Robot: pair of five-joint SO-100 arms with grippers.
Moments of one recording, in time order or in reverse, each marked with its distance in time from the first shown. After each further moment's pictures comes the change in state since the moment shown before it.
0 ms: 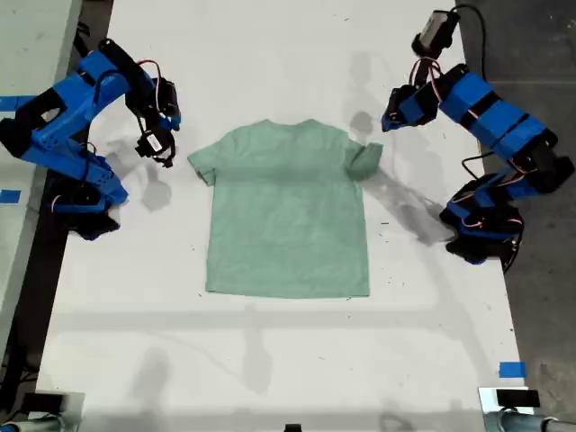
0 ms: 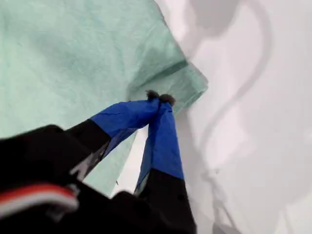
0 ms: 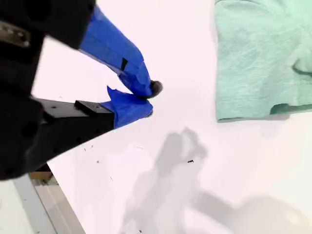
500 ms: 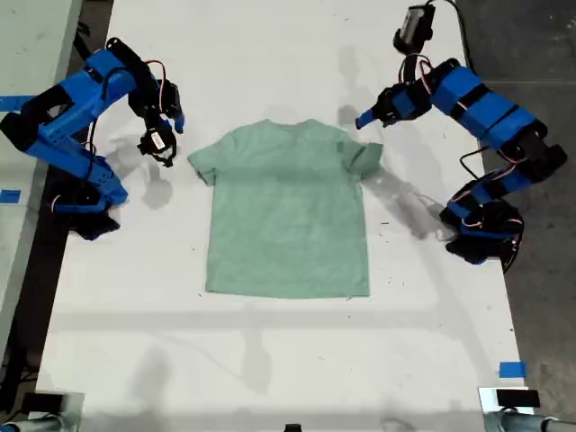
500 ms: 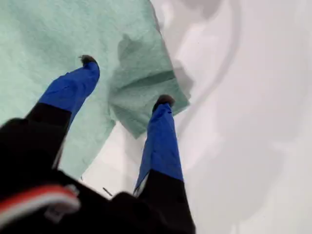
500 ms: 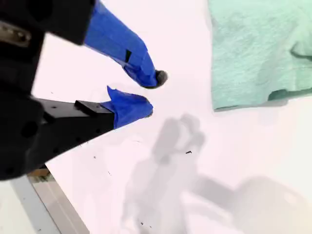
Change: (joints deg) arm 0 -0.4 -4.0 -1.3 1.4 1.7; arm 1 1.7 -6.9 -2.1 -2.7 -14.3
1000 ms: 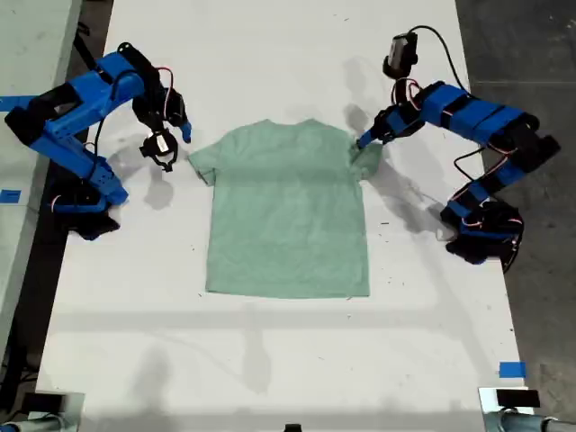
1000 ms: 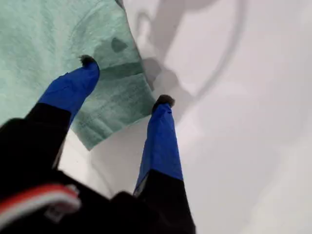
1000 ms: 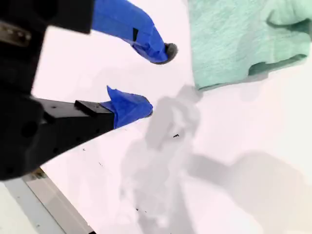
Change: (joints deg) arm 0 1.8 -3.9 -0.1 1.9 0.1; arm 1 2.1 -8.4 12.4 -16.1 -6.2
